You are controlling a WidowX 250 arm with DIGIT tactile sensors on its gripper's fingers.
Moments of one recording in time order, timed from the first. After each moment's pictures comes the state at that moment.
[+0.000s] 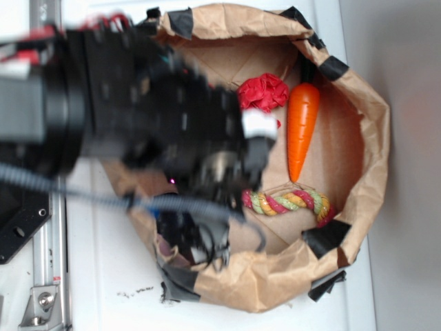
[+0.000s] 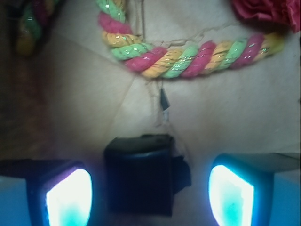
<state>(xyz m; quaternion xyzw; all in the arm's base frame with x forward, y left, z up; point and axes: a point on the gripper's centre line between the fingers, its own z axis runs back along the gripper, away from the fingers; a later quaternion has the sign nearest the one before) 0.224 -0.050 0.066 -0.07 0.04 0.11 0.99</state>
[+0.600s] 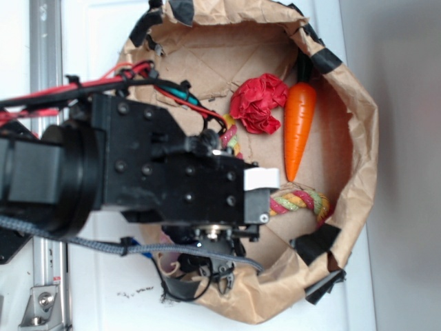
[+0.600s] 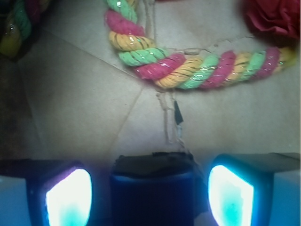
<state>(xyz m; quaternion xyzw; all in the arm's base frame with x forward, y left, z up) 0.227 -0.052 0.053 -0.04 0.03 0.11 0.99</state>
